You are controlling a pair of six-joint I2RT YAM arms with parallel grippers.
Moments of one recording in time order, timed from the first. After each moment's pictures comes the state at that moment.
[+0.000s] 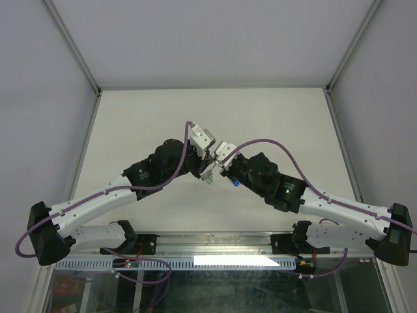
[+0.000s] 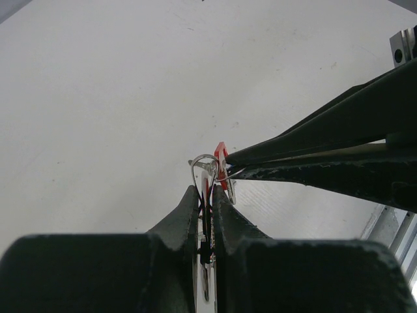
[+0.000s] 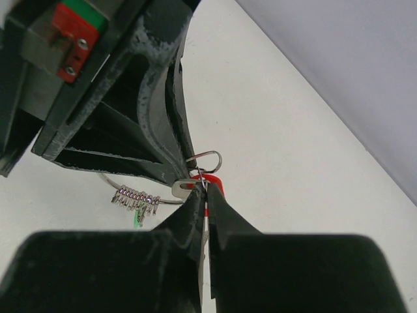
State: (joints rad) left arm -0.94 1.11 0.91 -0.14 -0.03 -0.03; right arm 1.11 1.01 0.80 -0.01 0.30 -0.31
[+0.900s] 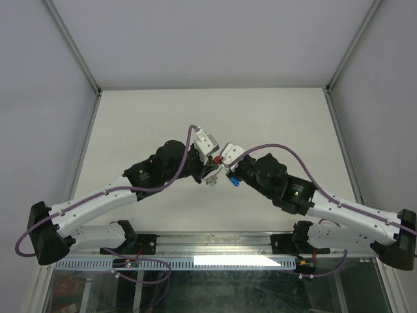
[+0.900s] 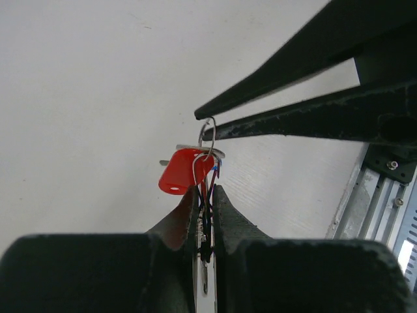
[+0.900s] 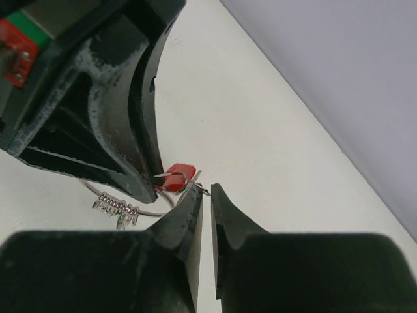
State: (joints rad) left arm -0.96 1.11 0.91 -0.15 0.08 0.00; right arm 1.12 0.94 0.80 -0.07 0.32 -0.37
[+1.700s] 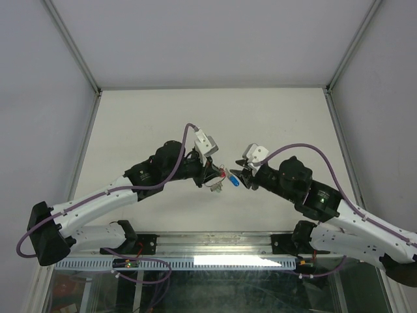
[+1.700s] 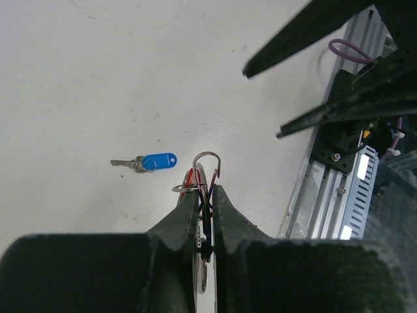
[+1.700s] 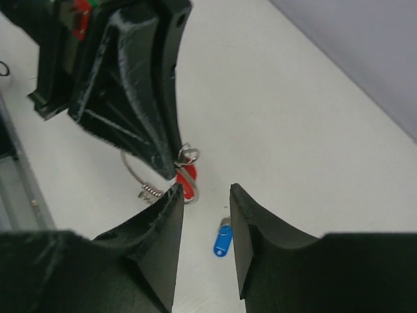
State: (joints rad) left arm -0.94 1.11 0.88 -0.12 0.24 -0.10; right arm 1.05 0.72 0.79 -0.25 0.13 -0.21
